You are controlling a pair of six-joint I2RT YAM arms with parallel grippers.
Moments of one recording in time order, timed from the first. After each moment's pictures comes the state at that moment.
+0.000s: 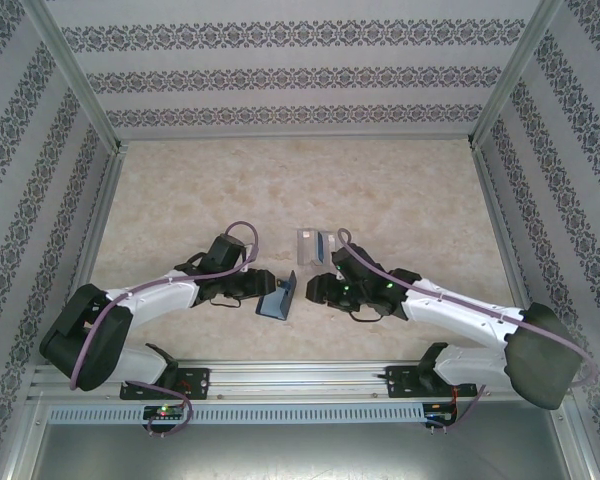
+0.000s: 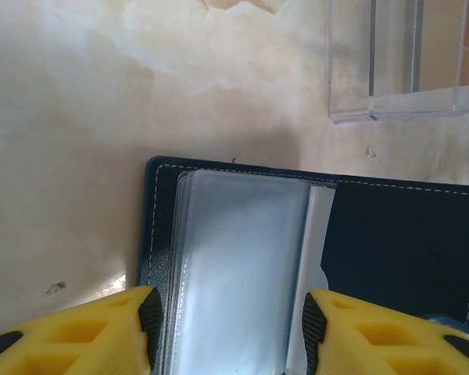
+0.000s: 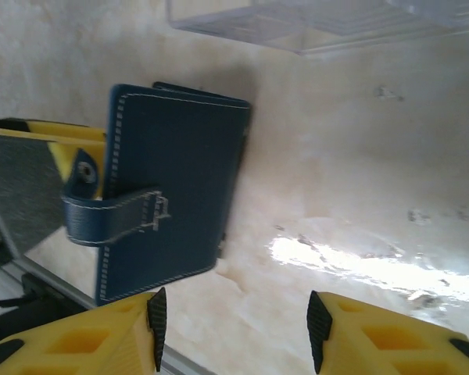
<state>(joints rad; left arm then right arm) -0.53 1.37 0.57 -0.15 0.40 -0.70 0.85 1.21 0.66 -0.33 -0.21 1.05</state>
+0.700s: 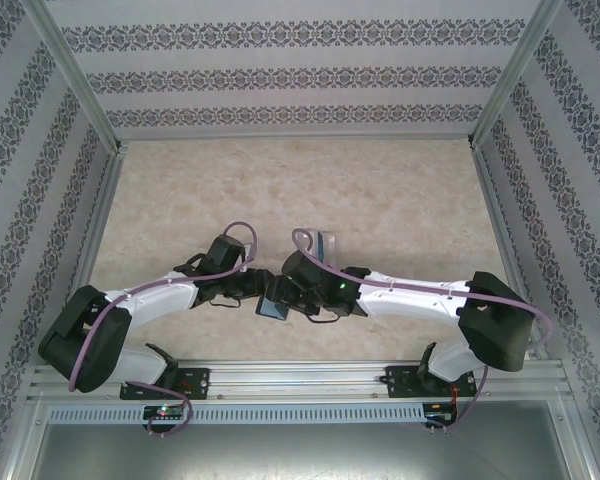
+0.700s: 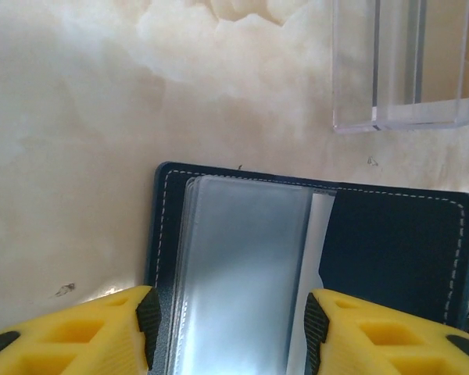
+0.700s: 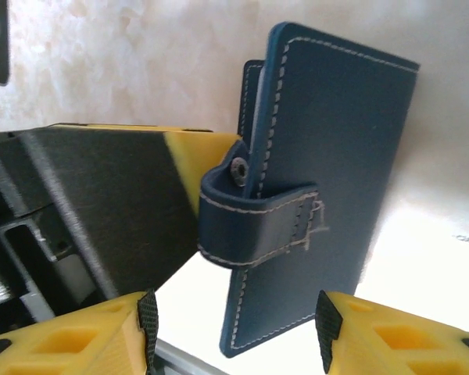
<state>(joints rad) -0.53 1.36 0.56 -0.13 0.38 -0.72 1.06 1.49 0.87 -0.28 -0.04 1.29</state>
